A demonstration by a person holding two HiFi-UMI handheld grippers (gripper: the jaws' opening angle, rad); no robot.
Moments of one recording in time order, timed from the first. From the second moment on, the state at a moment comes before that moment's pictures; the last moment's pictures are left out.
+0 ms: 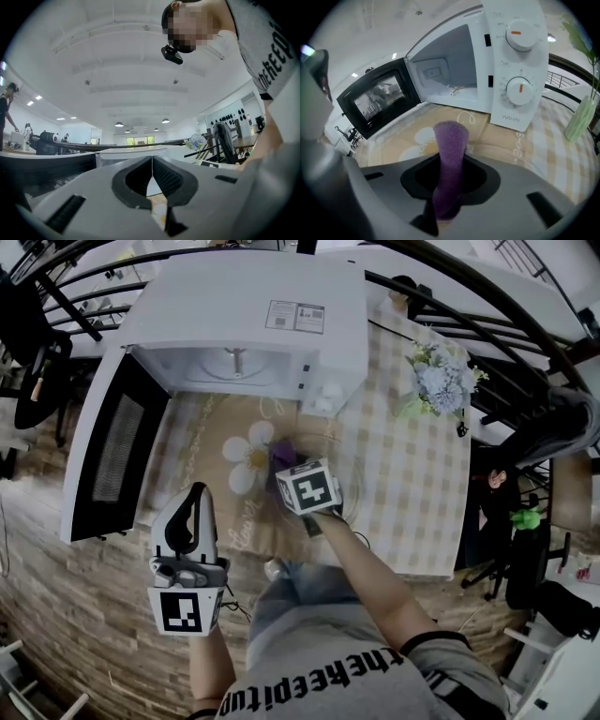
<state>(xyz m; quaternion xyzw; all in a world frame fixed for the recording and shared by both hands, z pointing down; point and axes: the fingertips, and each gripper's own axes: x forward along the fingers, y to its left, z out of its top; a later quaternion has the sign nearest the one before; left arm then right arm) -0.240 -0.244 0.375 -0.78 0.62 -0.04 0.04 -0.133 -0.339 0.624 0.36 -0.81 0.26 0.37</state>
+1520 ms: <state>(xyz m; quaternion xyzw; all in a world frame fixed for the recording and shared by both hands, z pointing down) -0.238 -0.233 0.350 -0.78 0.62 0.00 0.06 -0.095 -0.308 0.595 0.37 -0.80 0.36 0.29</state>
